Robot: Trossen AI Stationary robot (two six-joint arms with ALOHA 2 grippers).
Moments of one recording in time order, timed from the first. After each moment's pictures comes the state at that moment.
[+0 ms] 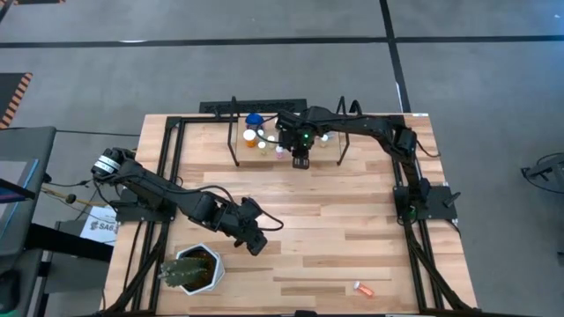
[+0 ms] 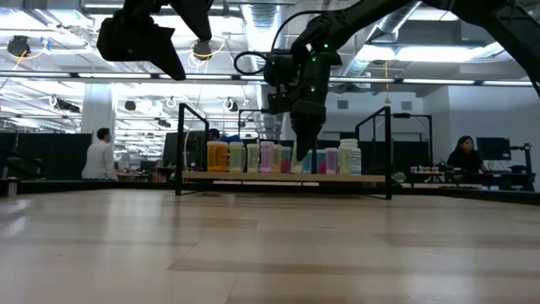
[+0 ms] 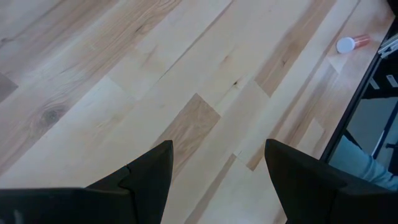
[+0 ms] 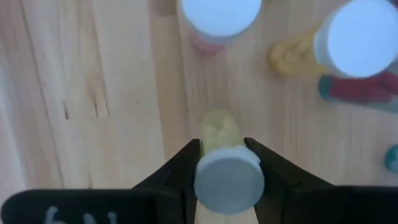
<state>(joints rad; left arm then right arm) -0.40 1.56 1.21 -0.66 -0.16 -1.14 -0.40 2.10 1.76 -1.00 -0.03 -0.32</state>
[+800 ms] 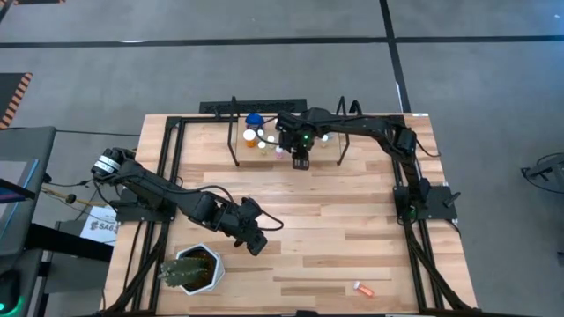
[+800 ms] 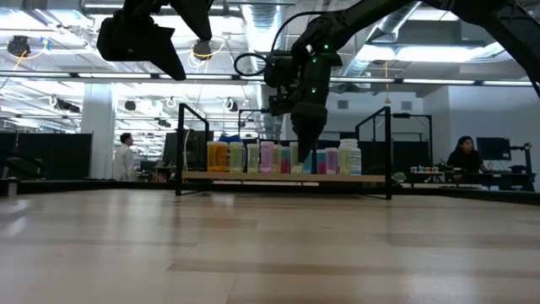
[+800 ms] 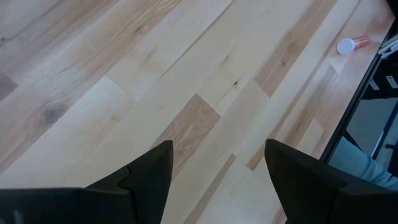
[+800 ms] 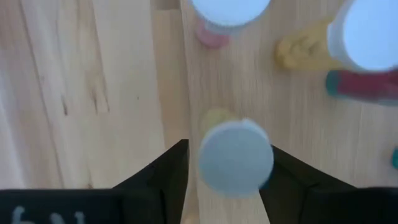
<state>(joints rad) -0.40 1.56 1.21 -0.66 -0.16 -1.14 -0.40 2.10 1.74 -0.98 -0.03 -0.32</state>
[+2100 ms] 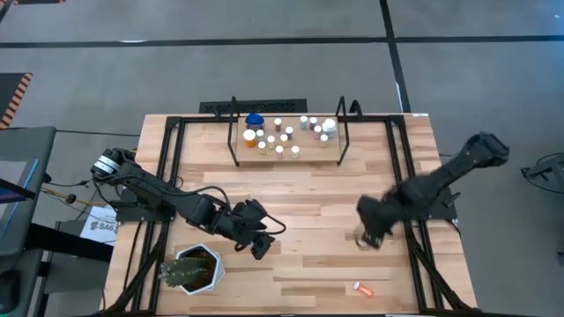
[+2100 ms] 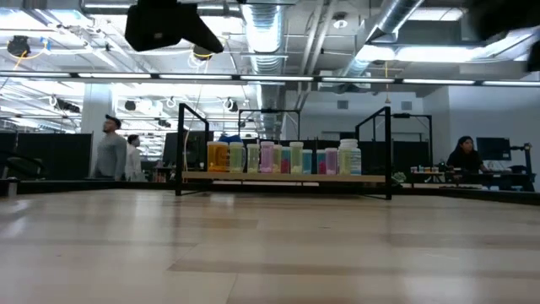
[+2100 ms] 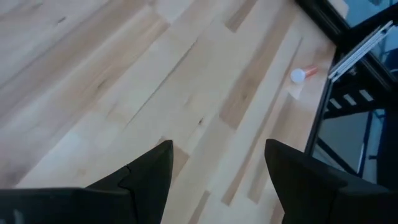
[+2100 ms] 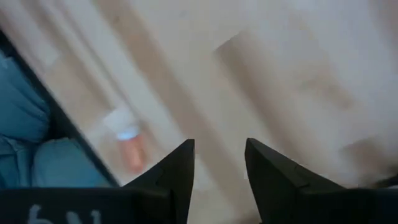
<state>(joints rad) -0.43 1.56 1.21 -0.49 -0.28 -1.03 0.48 1.16 0.93 -1.04 -0.10 1.11</state>
